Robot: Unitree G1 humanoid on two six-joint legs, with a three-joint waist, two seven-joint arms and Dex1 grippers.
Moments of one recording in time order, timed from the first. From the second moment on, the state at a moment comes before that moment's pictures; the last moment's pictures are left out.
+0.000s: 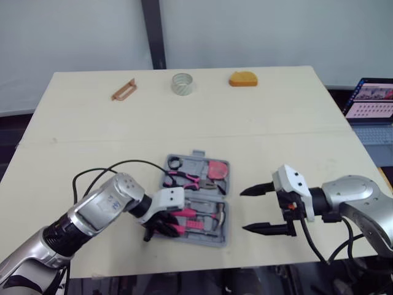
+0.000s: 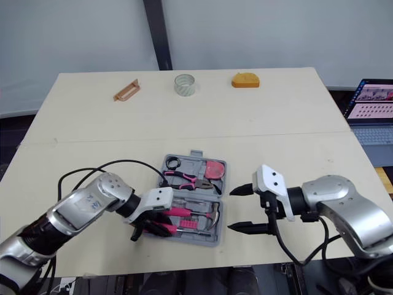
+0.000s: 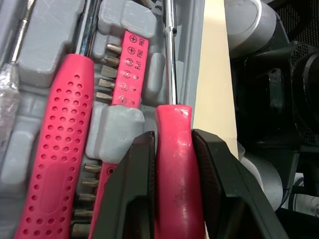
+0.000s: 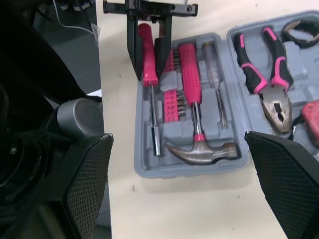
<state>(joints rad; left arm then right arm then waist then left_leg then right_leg) -0.54 0.83 -0.58 -0.35 -0.21 0.91 -1.16 -0.20 -0.97 0.03 -0.51 0.60 0.65 1.18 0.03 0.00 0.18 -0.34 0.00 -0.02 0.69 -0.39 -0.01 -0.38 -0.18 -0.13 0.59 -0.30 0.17</state>
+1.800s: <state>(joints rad) -0.45 0.81 -0.43 -0.42 -0.28 0.84 -1.14 -0.24 -0.98 0.03 -0.52 0.63 0.70 1.17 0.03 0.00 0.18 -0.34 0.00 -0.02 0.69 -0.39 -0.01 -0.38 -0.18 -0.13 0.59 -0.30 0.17</state>
